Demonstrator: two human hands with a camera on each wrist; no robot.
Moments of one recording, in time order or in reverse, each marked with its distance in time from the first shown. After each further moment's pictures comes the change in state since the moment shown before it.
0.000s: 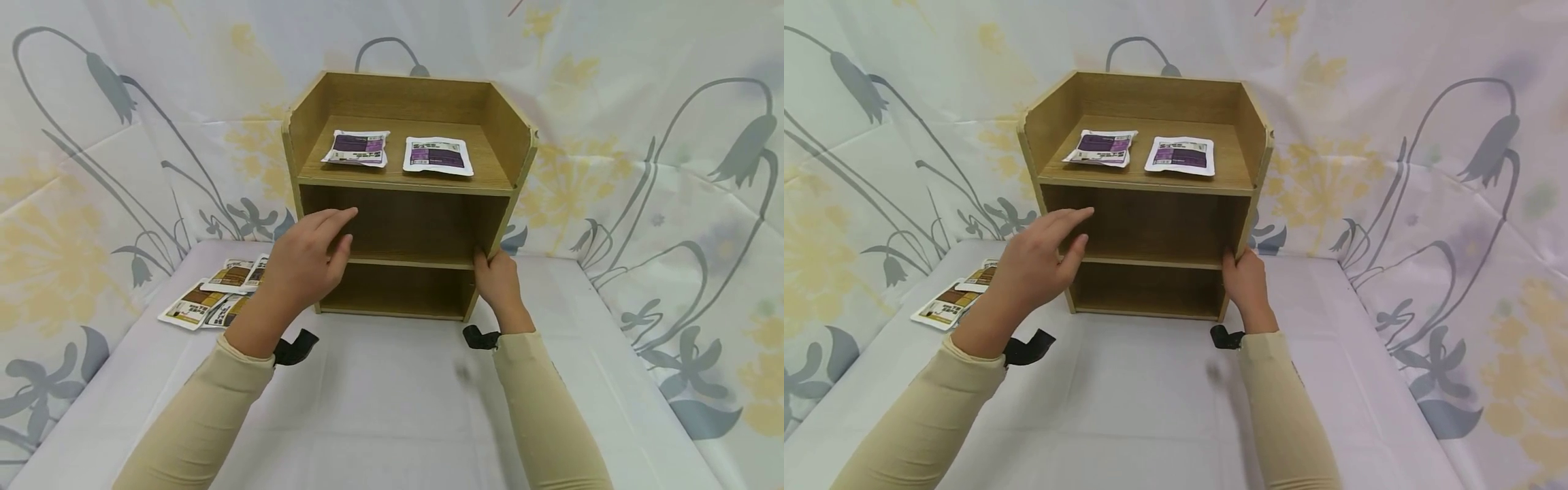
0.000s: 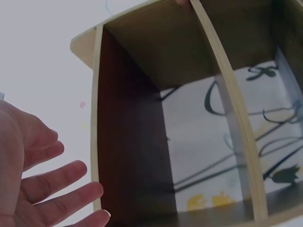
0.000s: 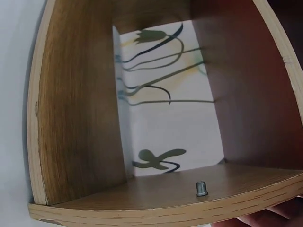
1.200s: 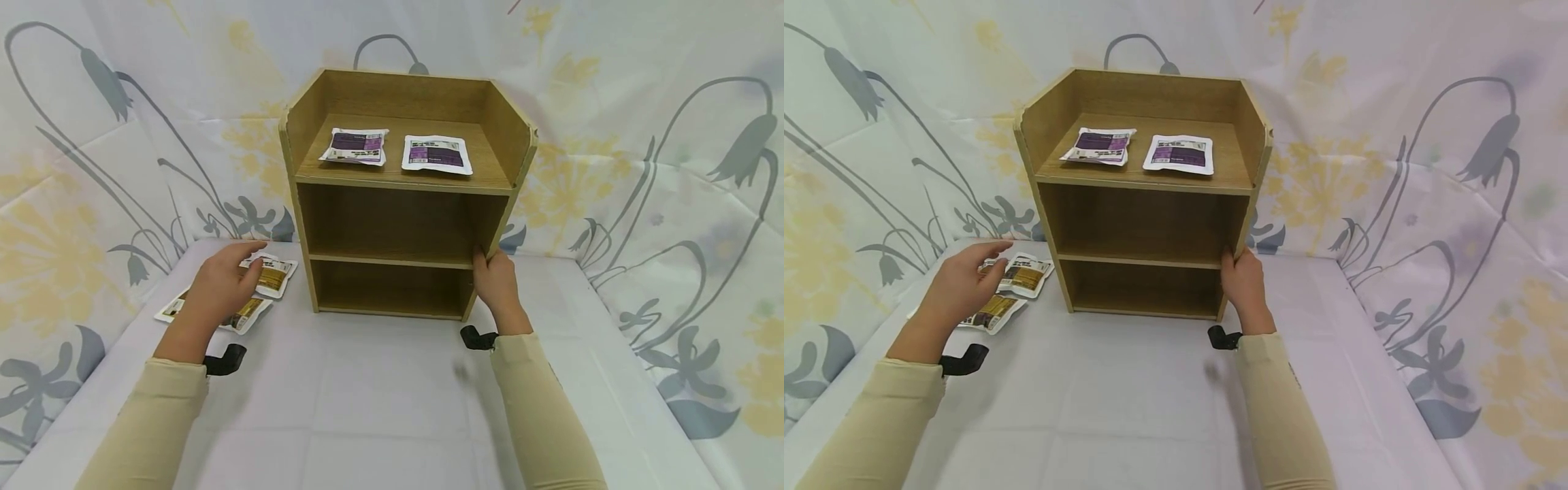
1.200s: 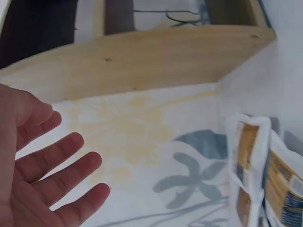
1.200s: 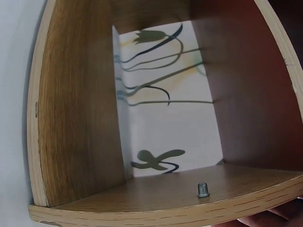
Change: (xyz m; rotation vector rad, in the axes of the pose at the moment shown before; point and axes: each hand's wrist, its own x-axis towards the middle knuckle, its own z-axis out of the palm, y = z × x) left_hand -0.081 -0.107 -0.013 -0.010 -0.254 -0.400; right_hand -0.001 0.001 0.003 0.038 -0.003 -0.012
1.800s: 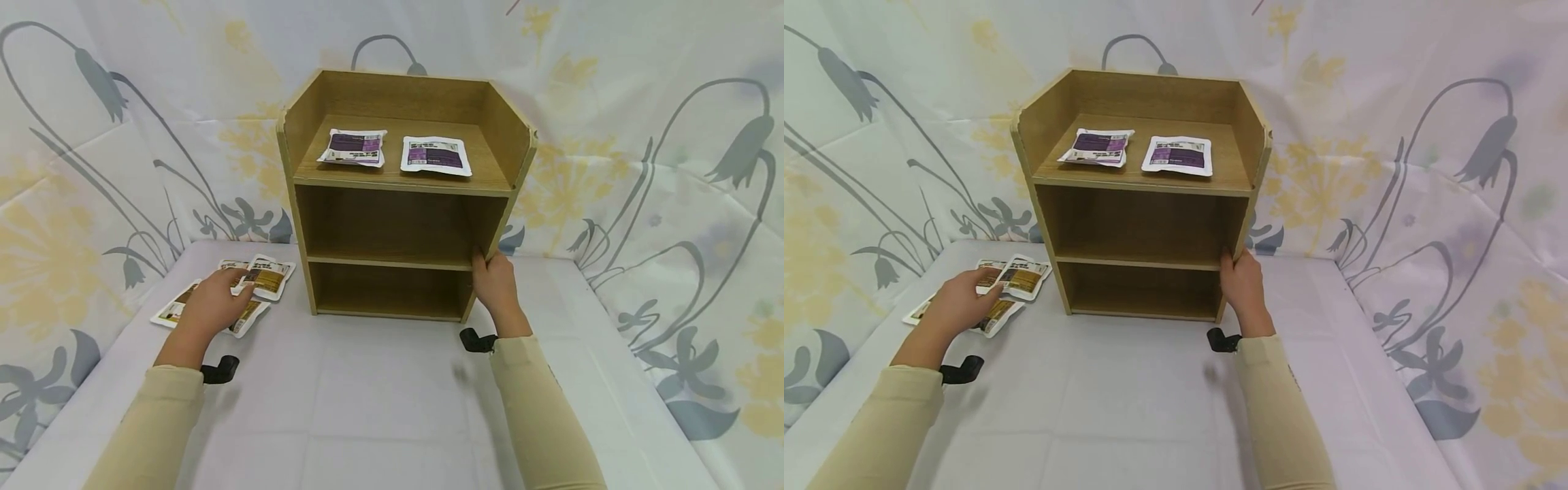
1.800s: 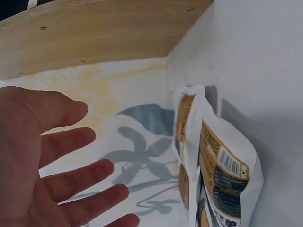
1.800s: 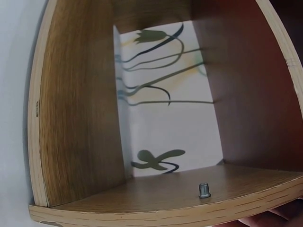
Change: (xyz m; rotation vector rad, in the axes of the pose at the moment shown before) left_hand -0.010 -0.043 0.023 0.062 -0.286 -0.252; right_hand -0.001 -0.002 0.000 -0.003 0.001 0.009
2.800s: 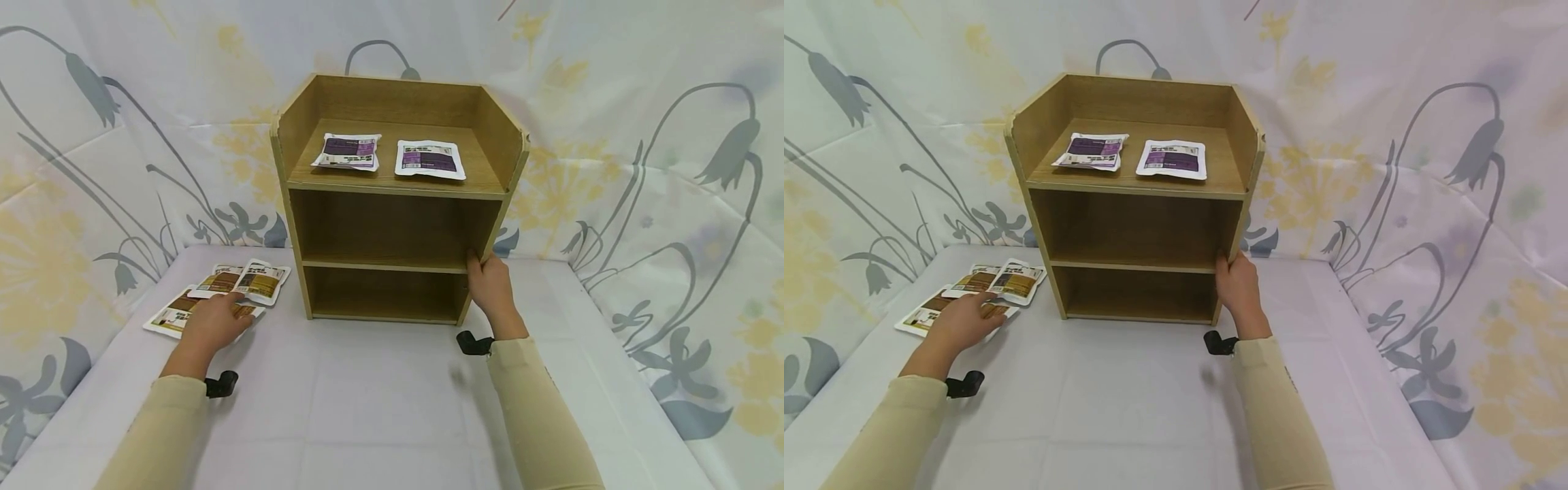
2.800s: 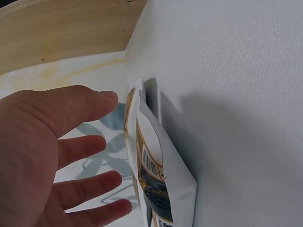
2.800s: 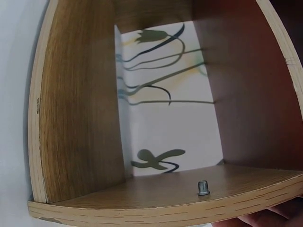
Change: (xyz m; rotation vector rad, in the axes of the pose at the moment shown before) left_hand 0.005 -0.025 0.037 0.138 -0.068 -0.036; right_hand -0.001 0.002 -0.002 -0.015 -0.024 -0.016
